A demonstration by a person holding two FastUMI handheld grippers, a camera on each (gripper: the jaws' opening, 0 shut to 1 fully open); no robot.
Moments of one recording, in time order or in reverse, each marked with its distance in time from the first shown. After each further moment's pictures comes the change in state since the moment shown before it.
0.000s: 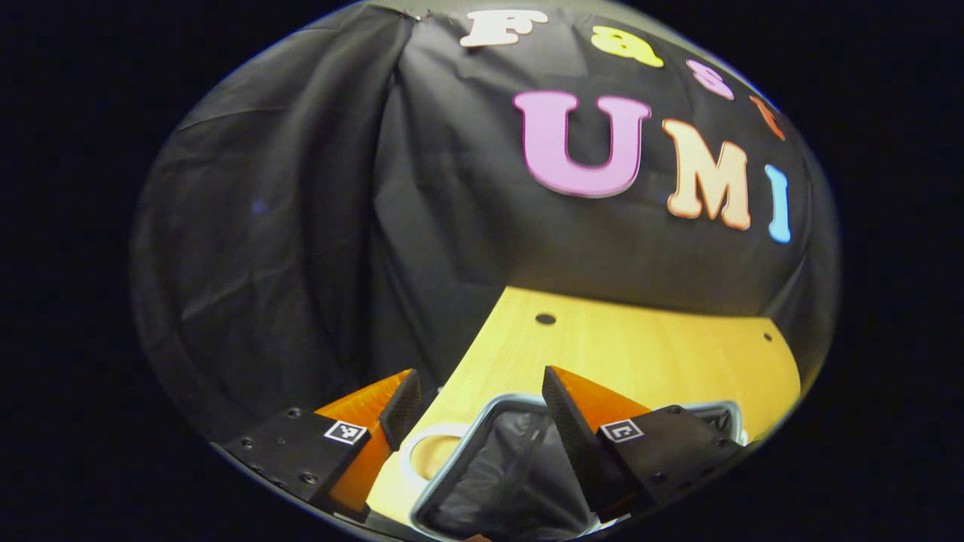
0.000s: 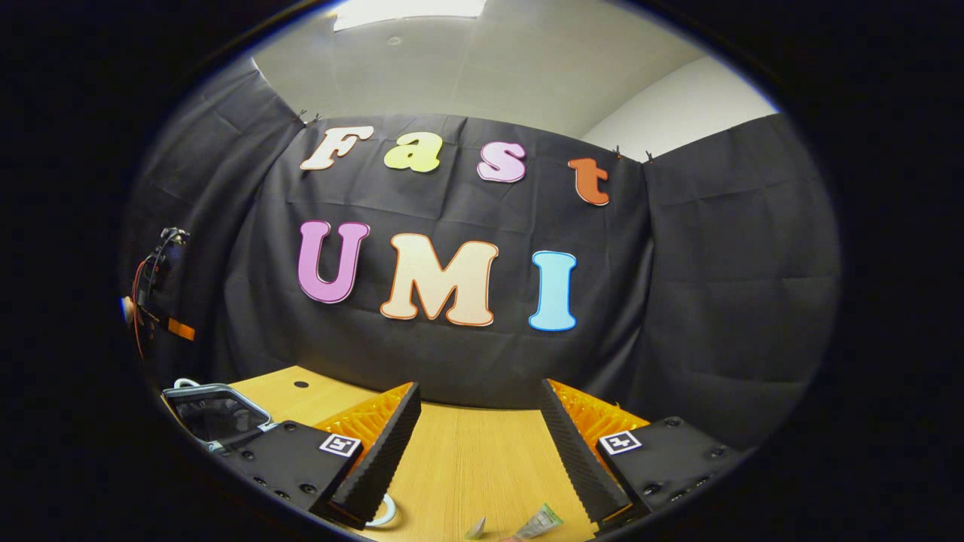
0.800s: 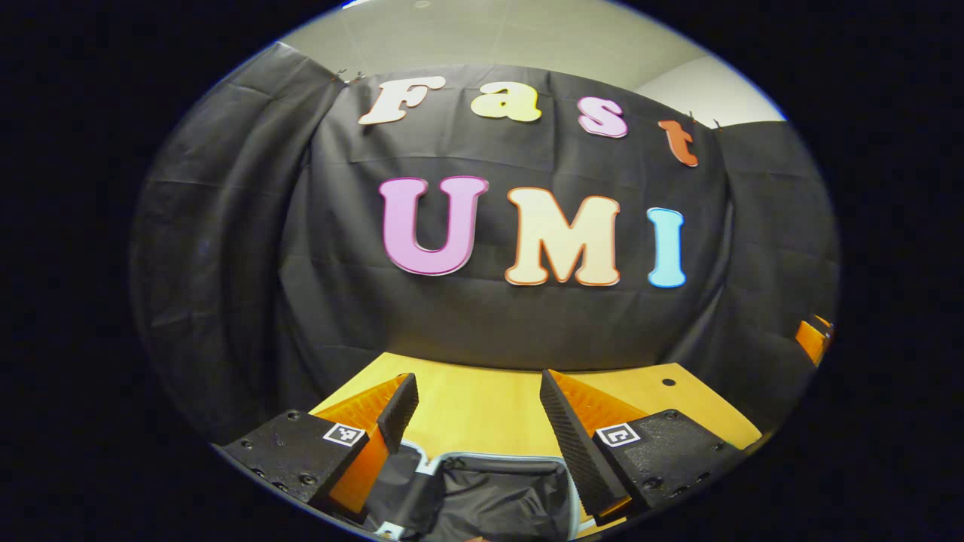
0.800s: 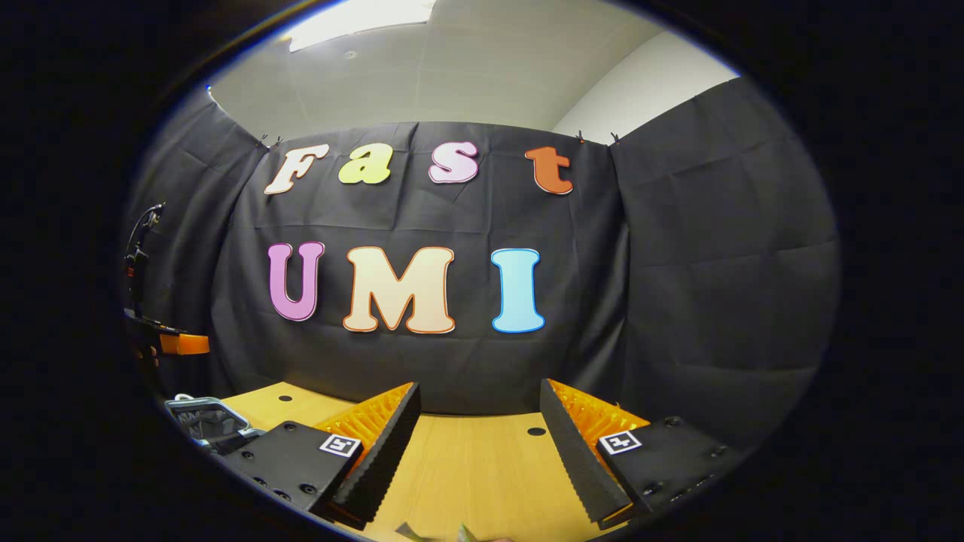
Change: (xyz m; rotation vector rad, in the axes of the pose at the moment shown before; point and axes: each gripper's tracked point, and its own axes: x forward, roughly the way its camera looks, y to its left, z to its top) left arm -0.109 -0.283 0.024 0.054 -0.195 -0.274; right arm 0.040 -0.131 -0.001 0.074 -0.011 0.007
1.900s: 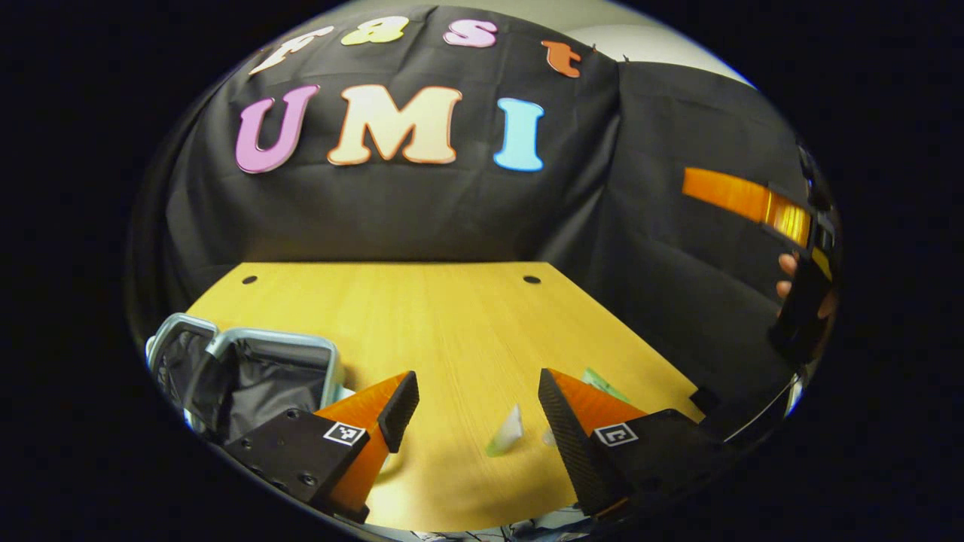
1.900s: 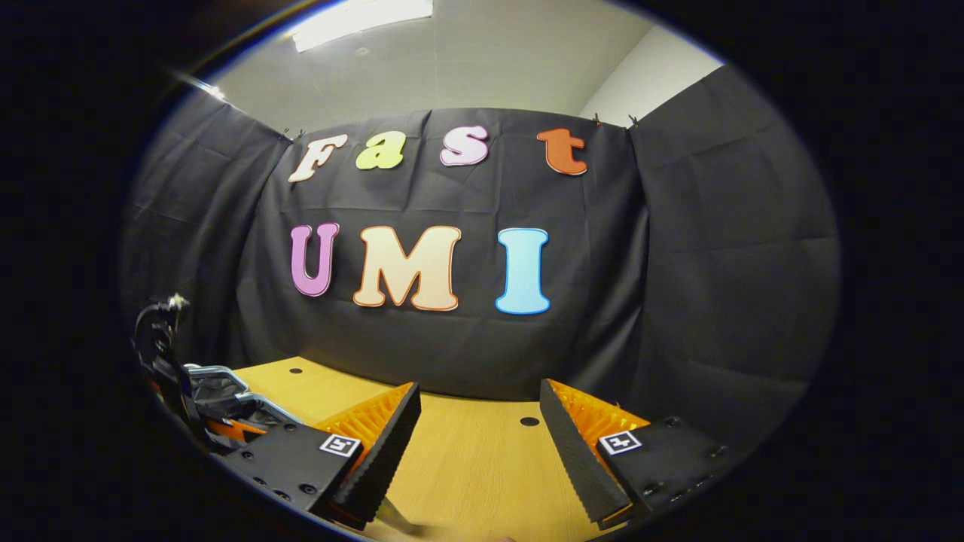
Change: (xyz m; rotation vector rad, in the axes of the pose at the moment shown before) left arm -0.062 -0.266 -0.222 0.021 0.366 -0.389; right arm 0.003 -0.078 -0.043 -0.028 0.085 0.141
